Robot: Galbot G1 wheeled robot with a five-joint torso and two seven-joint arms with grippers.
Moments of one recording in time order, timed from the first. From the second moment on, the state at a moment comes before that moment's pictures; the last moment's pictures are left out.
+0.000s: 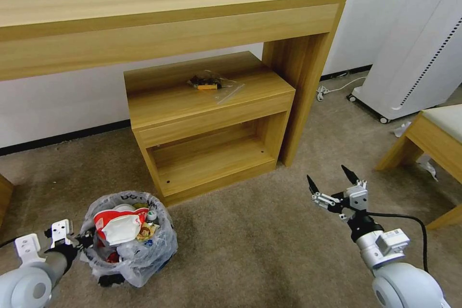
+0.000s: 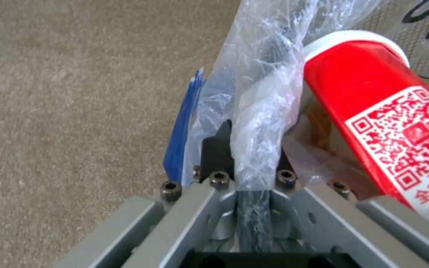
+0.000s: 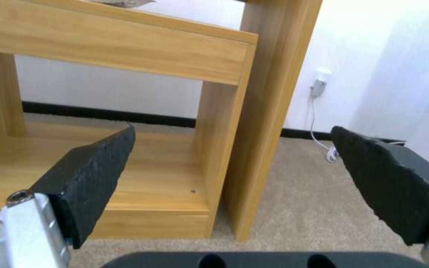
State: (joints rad) left arm 1.60 -1.16 -0.96 -1.99 -0.84 0.74 -0.20; right arm -1.60 1.07 0.61 2.13 0.28 0.06 -0.01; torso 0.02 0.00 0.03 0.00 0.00
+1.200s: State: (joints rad) left arm 1.64 -1.13 -1.08 -1.99 -0.88 0.74 -0.15; right arm -1.57 1.09 0.55 2.14 0.29 0.05 0.01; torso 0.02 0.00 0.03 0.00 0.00
